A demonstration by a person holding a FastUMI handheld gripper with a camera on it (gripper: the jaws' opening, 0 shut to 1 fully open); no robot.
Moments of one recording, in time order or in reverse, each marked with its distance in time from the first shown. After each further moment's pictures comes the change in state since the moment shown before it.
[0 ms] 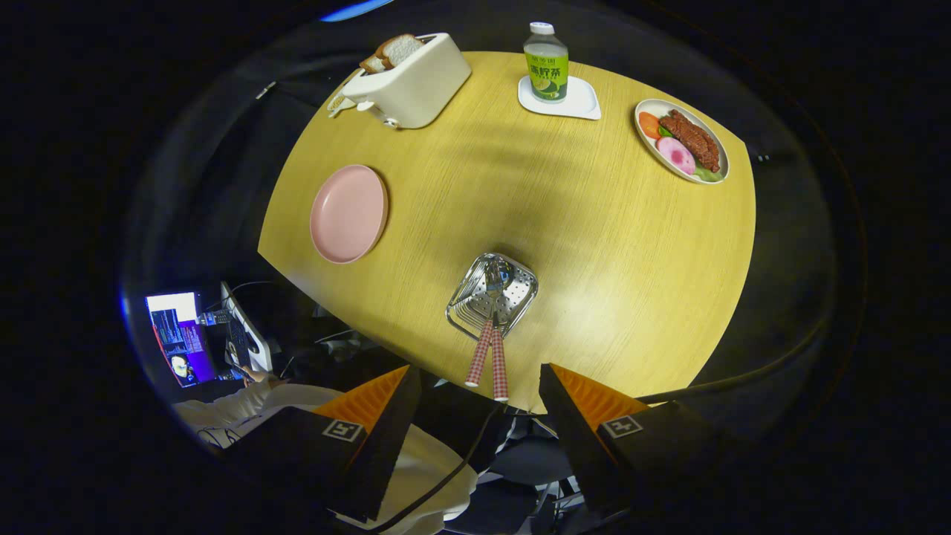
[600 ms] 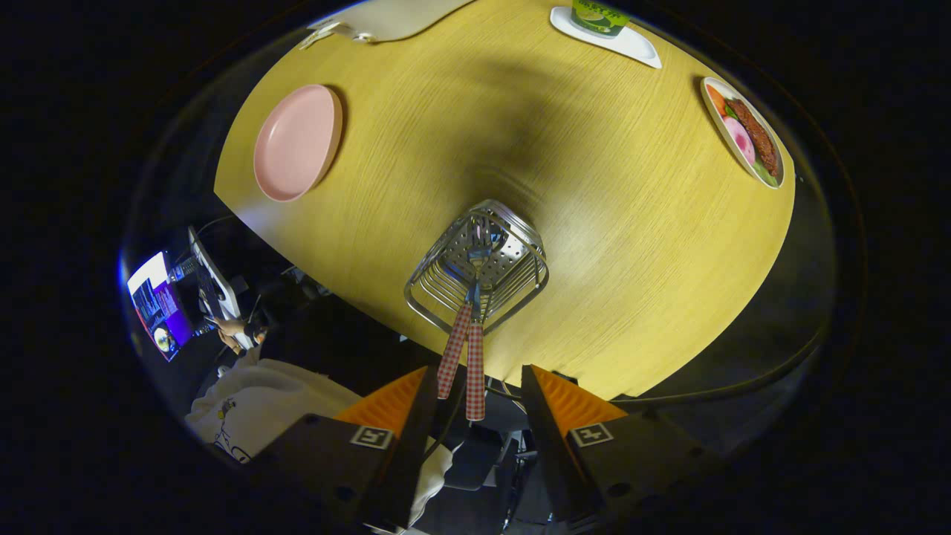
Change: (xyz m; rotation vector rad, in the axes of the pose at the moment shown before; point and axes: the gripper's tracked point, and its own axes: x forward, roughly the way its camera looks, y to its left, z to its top) arm 0.066 -0.019 -0.008 -0.076 0.399 -0.060
